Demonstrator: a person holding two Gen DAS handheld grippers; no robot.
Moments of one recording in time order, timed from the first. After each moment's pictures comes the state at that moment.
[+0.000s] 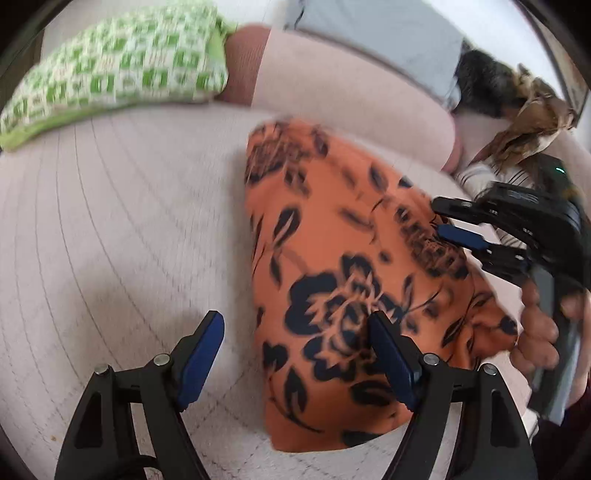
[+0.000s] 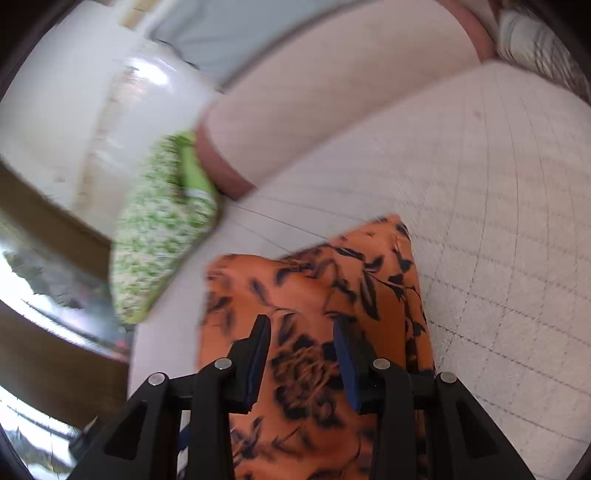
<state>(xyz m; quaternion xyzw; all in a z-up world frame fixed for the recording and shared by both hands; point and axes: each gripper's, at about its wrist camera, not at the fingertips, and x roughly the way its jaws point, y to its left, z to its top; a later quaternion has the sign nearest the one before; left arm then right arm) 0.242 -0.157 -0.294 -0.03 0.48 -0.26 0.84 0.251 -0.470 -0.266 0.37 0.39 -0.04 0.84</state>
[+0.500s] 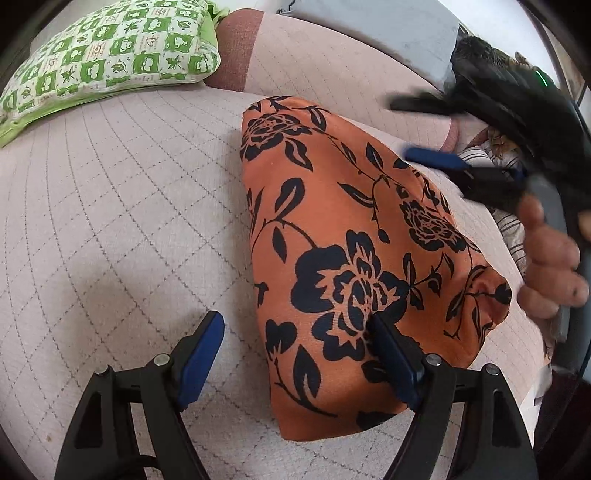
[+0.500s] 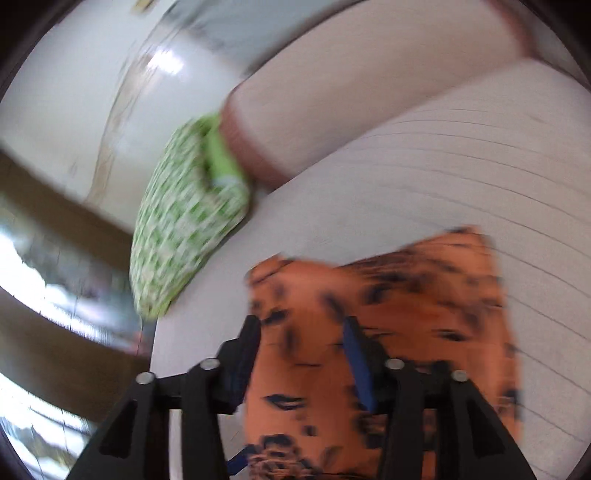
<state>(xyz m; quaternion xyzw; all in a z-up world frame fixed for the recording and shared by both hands) 0.231 -0.153 -0.293 -0.02 0.48 -0.28 0.83 0.311 -0.426 -0.239 0.36 0.39 0.05 0.84</state>
